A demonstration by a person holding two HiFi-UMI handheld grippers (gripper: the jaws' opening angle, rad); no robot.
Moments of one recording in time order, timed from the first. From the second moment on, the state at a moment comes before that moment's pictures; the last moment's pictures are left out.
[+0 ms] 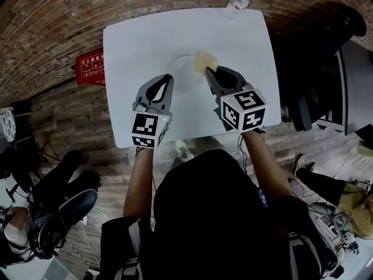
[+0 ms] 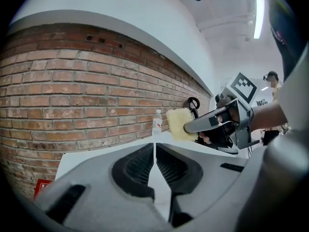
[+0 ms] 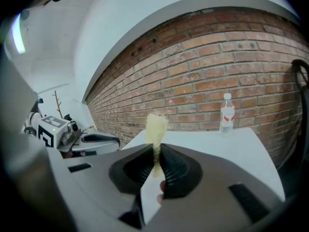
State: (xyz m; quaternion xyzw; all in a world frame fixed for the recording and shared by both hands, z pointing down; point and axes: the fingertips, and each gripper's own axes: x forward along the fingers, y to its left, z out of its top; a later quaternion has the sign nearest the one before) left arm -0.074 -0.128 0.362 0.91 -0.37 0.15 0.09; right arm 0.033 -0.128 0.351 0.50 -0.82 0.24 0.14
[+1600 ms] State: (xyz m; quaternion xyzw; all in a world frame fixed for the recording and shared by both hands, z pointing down) left arm -0.019 -0.141 0.523 0.93 -0.24 0.25 0.11; right arm 0.072 -0.142 0.515 0.47 -0.78 0.38 0.17
